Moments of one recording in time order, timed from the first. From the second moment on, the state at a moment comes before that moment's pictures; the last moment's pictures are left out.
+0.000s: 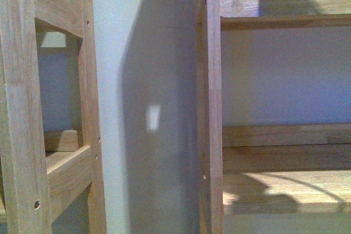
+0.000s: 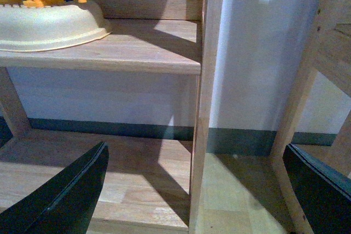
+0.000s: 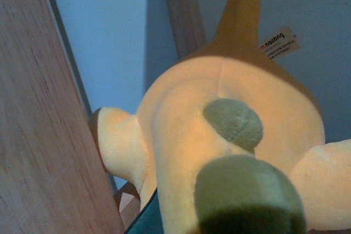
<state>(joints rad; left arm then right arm) 0.00 0.00 0.01 -0.01 0.00 0.00 0.16 1.75 2.07 0.05 -0.17 0.30</state>
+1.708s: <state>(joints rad) 0.00 0.00 0.01 -0.01 0.00 0.00 0.13 1.56 1.97 0.15 -0.01 0.03</state>
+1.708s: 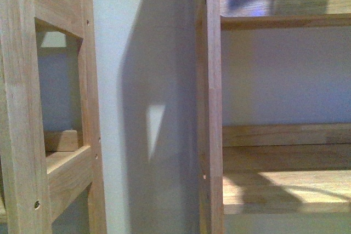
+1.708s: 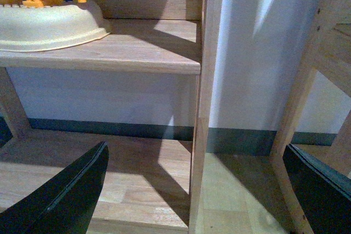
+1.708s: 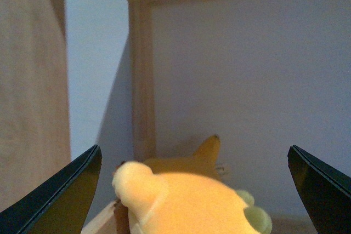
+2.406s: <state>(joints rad) 0.00 0.00 0.01 -0.01 0.00 0.00 -0.15 0.72 1.11 0.34 0.09 -0.04</state>
